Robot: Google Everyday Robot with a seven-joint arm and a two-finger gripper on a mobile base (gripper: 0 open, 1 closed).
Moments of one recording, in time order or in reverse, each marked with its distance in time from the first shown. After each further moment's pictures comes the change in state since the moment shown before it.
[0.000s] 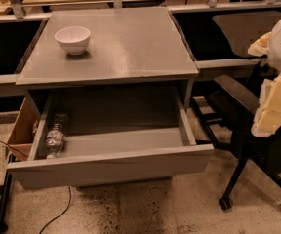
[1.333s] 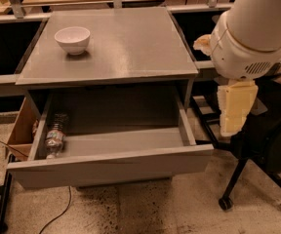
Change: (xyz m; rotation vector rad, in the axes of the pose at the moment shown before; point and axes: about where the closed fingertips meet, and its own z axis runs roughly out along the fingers) arm -0.071 0.008 0.019 0.089 0.064 -0.390
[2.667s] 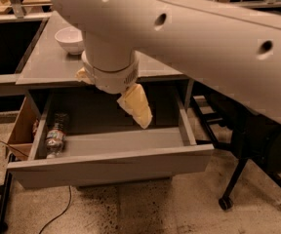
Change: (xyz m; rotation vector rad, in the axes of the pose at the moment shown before) arm -0.188 -0.030 0.082 -0.051 -0.056 -0.773
